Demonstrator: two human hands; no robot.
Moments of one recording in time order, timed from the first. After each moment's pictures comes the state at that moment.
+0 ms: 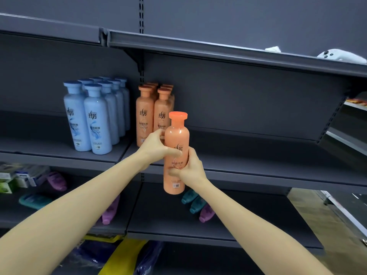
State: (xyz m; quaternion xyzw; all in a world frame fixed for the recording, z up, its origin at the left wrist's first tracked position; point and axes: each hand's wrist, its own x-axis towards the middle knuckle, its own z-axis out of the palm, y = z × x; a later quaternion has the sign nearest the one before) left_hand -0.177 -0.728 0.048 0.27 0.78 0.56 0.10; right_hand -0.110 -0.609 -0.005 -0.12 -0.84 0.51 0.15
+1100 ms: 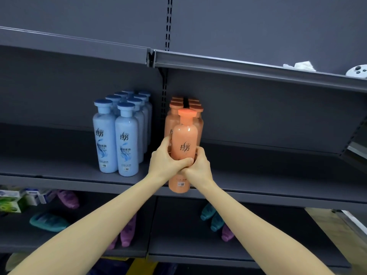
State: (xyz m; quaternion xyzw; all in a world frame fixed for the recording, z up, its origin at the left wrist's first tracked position) left_hand -0.243 -0.779 0.040 0.26 0.76 0.60 -0.03; right_hand -0.199 -0.677 0.025 -0.15 -0.82 0.51 0.22
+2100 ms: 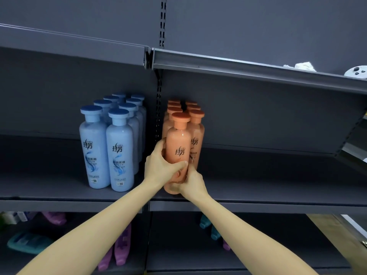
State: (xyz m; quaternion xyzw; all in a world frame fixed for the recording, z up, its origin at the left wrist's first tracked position) left_hand -0.295 -0.767 0.028 0.25 0.77 0.59 -0.06; right_hand -0.241 -0.669 -0.007 -0.20 -0.86 0.44 0.14
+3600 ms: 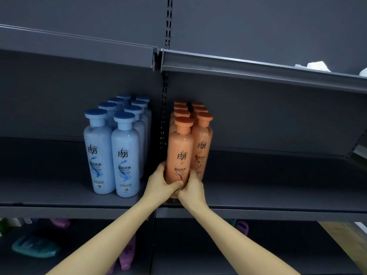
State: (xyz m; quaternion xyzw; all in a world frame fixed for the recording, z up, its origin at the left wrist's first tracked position) left_hand -0.314 -0.781 -0.015 0.25 0.78 0.57 0.06; right_hand -0.259 -0.686 -0.024 -0.19 -0.84 0.46 0.21
